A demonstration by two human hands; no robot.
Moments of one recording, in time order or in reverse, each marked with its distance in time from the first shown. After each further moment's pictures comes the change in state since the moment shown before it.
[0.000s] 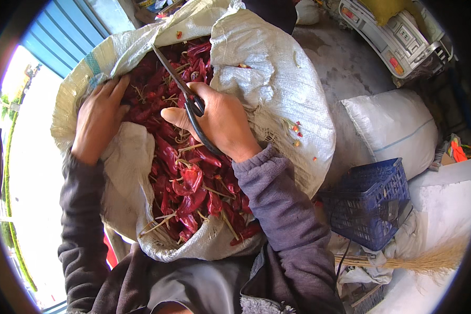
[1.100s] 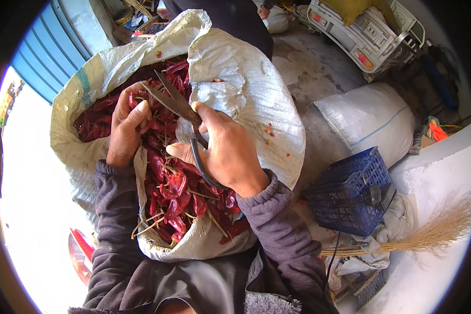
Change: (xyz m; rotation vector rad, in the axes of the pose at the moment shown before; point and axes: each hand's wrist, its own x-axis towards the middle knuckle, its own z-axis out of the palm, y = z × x) left_hand 0.023 0.075 0.040 -1.859 0.060 -0.500; right_hand -0.050 -0.027 -0.035 -0.326 0.099 -0.021
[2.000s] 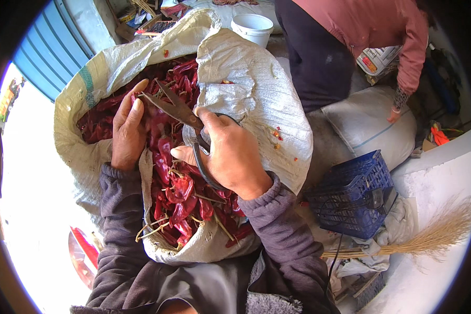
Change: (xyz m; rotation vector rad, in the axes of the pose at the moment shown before) left_hand -0.001 -0.017 -0.007 -0.102 0.067 0.077; right_hand 0.000 -0.001 0.011 0.007 -0.010 0.010
